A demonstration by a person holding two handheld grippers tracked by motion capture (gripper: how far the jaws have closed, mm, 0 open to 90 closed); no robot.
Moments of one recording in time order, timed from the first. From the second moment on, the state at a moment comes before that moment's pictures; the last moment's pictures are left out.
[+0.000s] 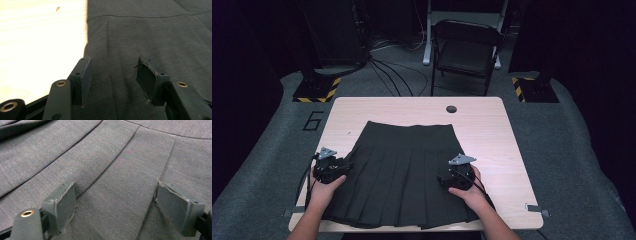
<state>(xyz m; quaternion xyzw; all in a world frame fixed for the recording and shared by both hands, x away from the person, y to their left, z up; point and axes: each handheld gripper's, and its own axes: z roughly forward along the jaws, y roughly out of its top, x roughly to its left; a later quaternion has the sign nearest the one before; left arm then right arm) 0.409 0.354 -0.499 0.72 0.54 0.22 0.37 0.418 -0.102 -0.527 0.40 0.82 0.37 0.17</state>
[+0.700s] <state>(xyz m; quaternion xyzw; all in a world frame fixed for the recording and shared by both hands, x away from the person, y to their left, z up) 0.412 0.382 -0.505 0.71 0.57 0.22 0.35 0.418 -0.102 -0.527 0.40 0.82 0.37 0.17</state>
